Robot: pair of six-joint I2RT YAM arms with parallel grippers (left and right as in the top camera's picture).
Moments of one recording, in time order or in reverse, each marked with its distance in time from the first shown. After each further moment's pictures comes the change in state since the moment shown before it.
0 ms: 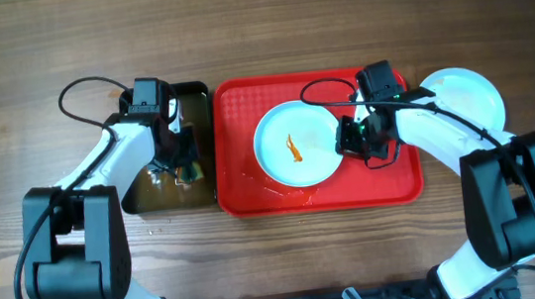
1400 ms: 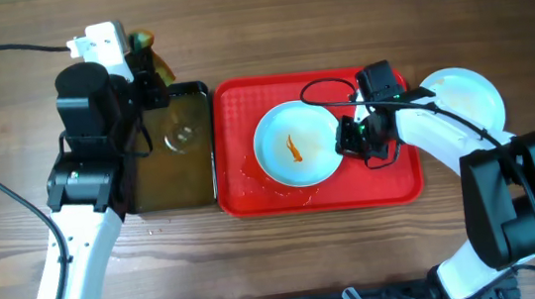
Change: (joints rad) left arm 0.000 -0.595 -0.001 0.429 -0.082 -0.016; right arm 0.000 0.000 0.000 0.001 0.000 0.000
